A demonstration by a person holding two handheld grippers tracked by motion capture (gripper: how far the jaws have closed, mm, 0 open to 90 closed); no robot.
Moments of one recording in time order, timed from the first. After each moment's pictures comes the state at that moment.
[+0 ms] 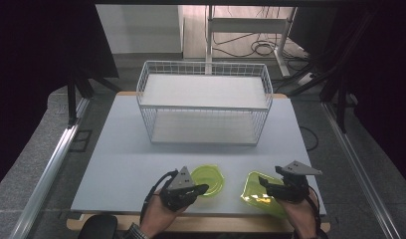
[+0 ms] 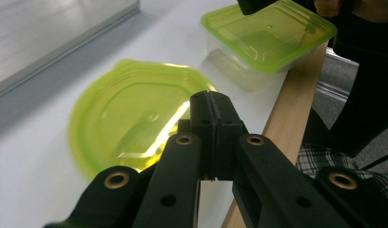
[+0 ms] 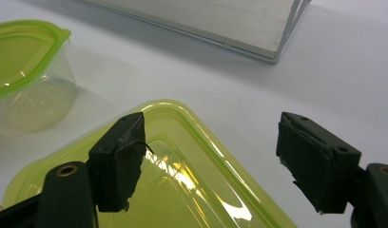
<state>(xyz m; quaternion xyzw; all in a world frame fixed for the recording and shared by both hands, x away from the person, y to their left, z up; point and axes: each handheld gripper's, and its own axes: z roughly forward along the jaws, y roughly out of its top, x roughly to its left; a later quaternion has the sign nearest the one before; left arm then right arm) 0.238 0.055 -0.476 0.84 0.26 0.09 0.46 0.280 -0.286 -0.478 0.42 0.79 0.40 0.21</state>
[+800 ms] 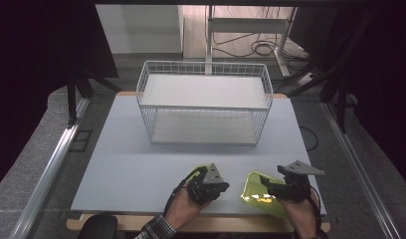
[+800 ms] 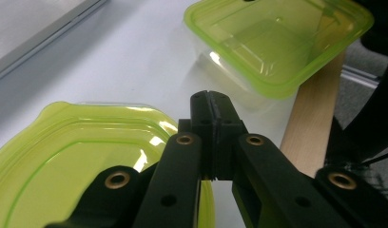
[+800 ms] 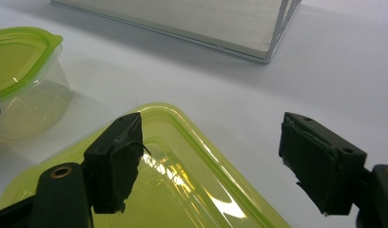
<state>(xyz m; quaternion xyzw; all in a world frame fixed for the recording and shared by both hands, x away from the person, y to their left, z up) 0.264 0.001 -0.486 0.87 0.25 0.09 0.42 0.280 -0.290 -0.478 0.43 0.78 0.40 0.21</state>
